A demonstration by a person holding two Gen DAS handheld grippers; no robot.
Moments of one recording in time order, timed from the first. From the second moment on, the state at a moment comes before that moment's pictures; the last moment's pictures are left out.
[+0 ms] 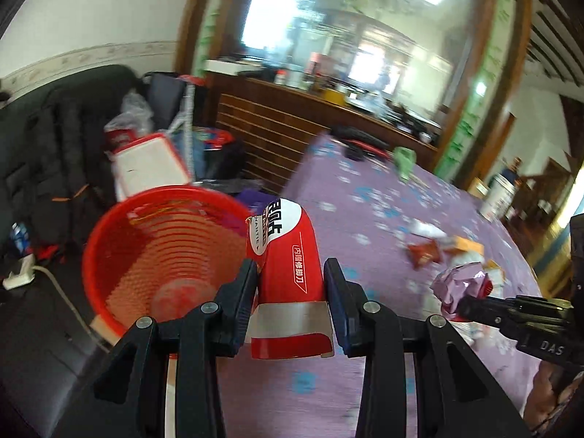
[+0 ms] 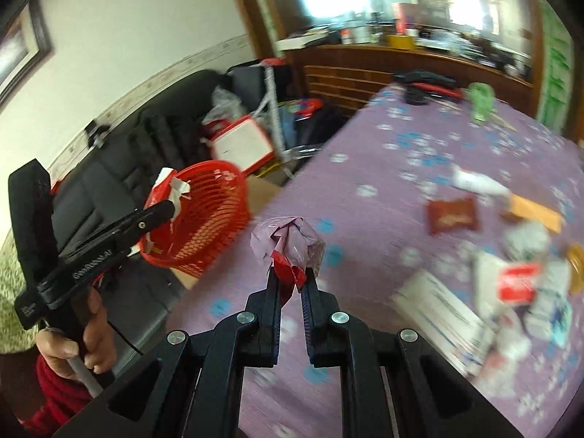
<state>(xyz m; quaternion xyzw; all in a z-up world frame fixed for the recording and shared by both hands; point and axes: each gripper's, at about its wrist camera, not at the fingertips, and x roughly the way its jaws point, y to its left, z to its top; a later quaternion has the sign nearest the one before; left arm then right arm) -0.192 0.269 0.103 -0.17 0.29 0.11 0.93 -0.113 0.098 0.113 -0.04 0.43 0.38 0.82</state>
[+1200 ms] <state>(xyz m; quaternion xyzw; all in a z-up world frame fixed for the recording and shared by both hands) -0.196 0.274 0.089 -0.16 0.28 0.11 0.94 -0.112 0.114 0.102 -0.04 0.42 0.38 0.82</state>
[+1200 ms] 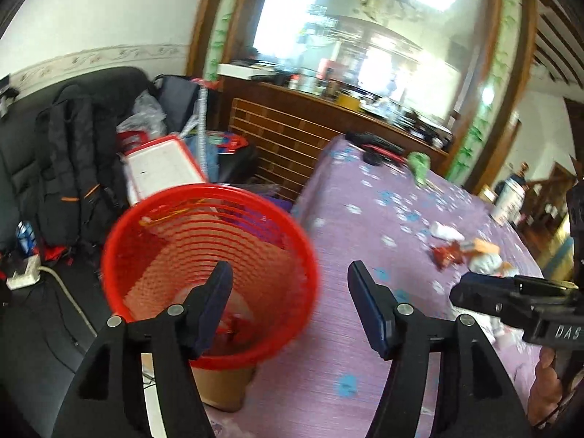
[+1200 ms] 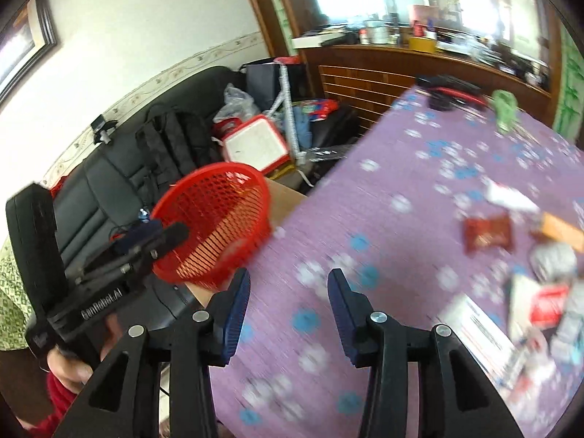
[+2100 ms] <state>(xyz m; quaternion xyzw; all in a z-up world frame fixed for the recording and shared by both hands) -0.133 0.067 0.059 -0.06 0.37 -0.08 0.92 -0.075 -0.117 0.037 0.11 0.47 0.18 0.86</state>
